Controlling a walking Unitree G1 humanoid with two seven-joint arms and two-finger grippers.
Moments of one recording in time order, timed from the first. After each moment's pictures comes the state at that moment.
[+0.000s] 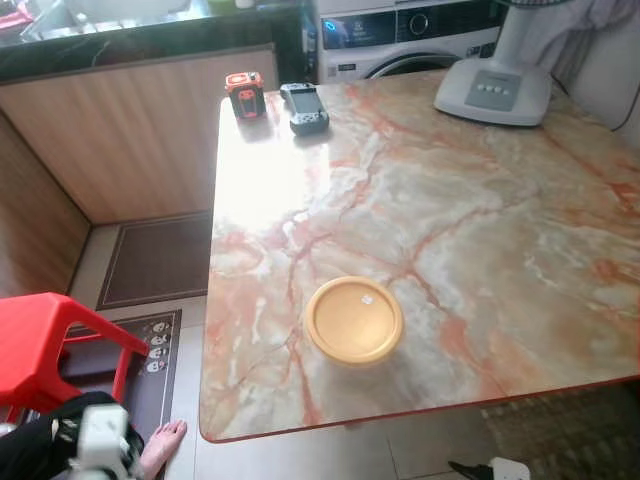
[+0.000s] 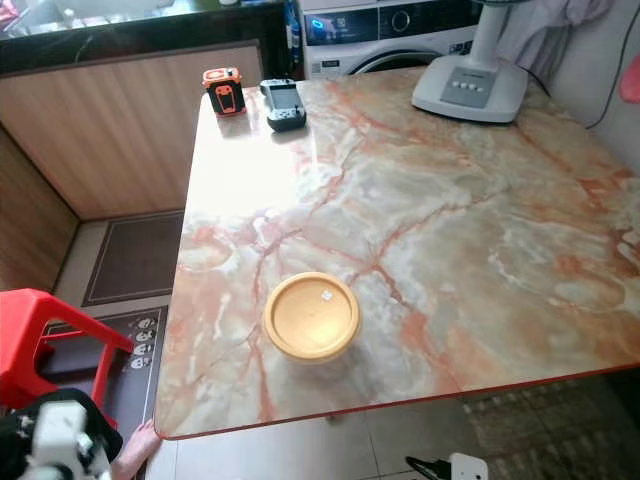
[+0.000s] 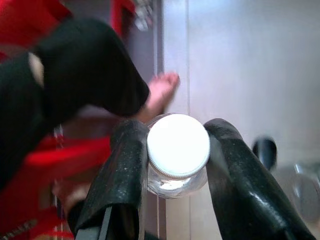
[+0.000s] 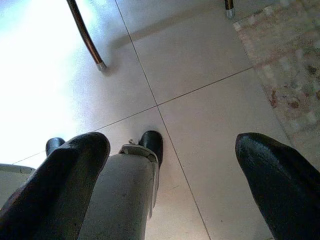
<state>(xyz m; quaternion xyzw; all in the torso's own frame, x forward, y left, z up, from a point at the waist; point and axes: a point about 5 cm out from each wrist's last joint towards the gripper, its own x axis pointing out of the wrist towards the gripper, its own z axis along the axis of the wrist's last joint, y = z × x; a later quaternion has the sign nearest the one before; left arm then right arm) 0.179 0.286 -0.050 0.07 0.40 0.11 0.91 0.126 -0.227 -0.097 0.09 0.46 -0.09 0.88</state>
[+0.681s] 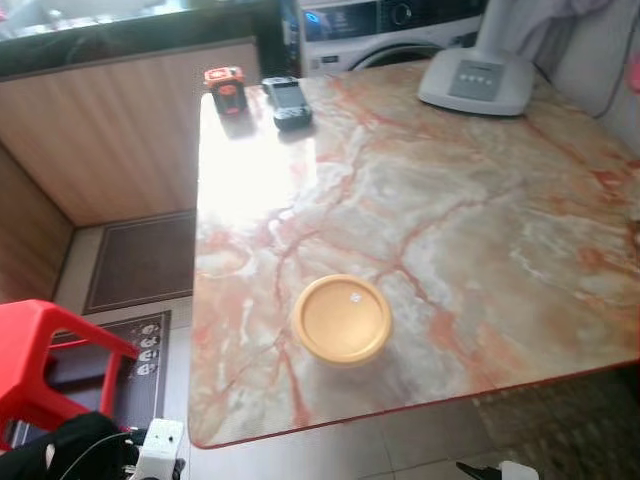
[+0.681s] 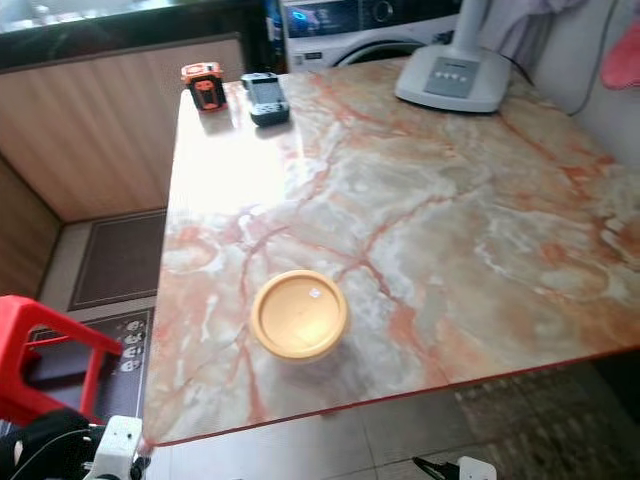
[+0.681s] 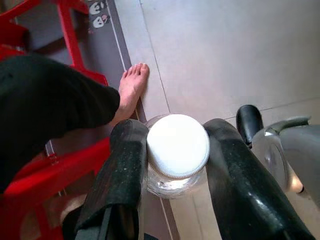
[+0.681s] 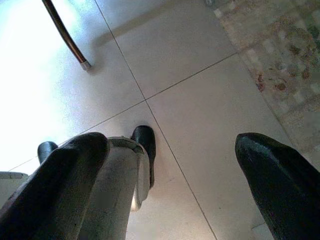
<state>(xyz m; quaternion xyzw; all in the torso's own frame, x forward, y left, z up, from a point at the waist) 0.181 0.236 -0.073 0.13 0.42 0.05 0.90 0.121 -0.234 -0.096 0.10 0.46 -0.11 0.88</state>
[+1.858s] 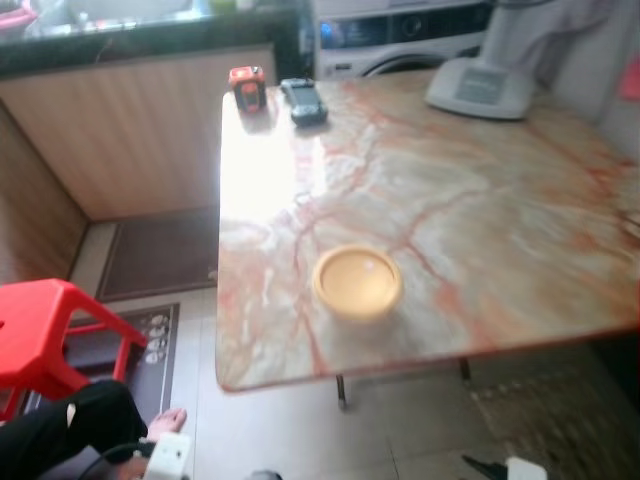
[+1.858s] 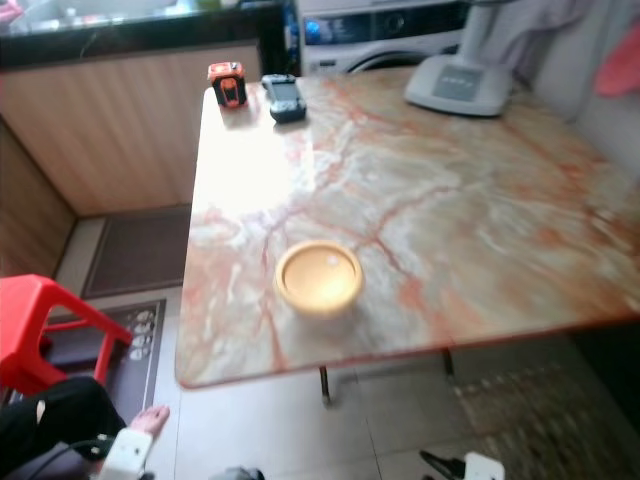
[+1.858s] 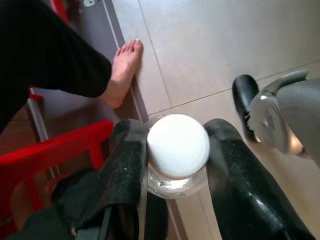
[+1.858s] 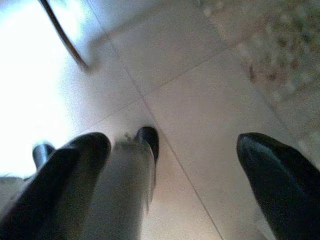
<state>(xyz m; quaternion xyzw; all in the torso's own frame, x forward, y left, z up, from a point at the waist) 0.177 0.228 -0.077 0.15 0.43 0.02 0.89 0.113 -0.236 -0.099 0.12 0.46 -0.15 0.87</state>
